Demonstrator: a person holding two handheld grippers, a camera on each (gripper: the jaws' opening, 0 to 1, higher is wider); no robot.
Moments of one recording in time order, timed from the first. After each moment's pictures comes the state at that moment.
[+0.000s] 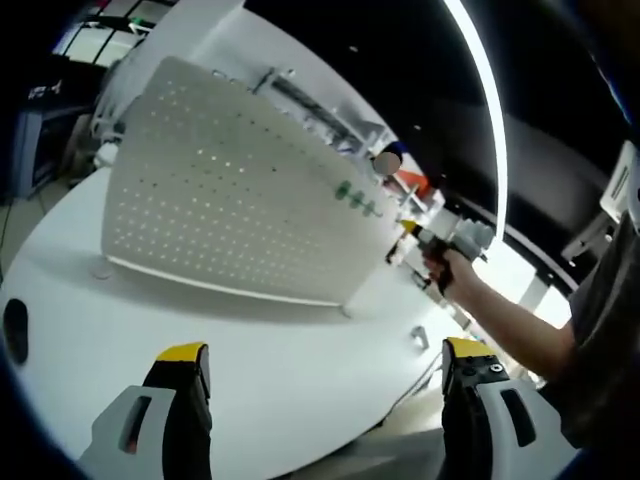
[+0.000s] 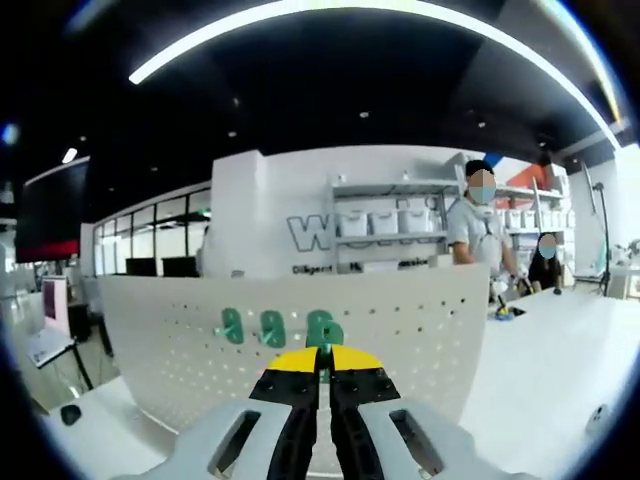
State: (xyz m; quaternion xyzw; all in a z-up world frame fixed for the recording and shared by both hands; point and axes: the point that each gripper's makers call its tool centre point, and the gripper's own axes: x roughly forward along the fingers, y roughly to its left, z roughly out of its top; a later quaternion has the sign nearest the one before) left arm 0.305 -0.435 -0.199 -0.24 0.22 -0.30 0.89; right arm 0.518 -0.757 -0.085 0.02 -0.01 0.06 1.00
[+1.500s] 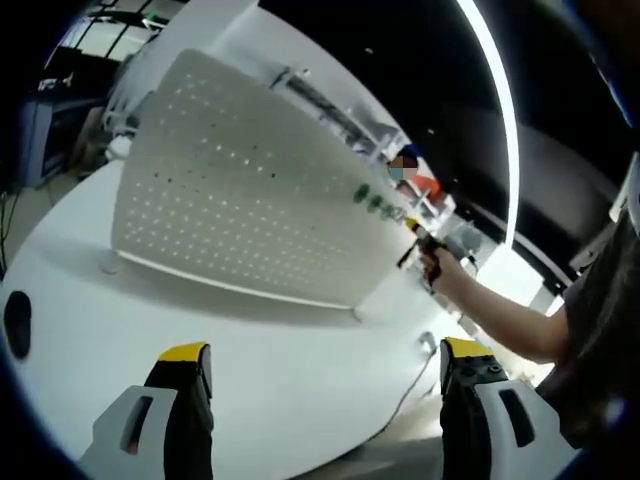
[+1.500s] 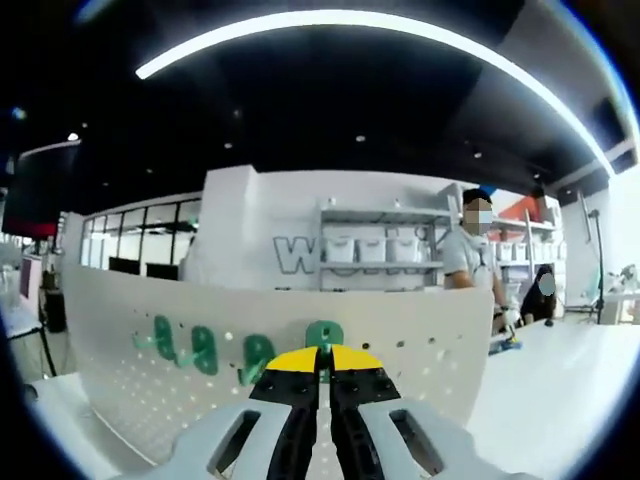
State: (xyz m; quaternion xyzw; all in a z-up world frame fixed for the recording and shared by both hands) left arm 0.319 -0.424 -0.209 -0.25 0.23 -0.28 0.90; right arm 0.586 -0.794 -0.088 -0.02 -0.08 0.04 1.00
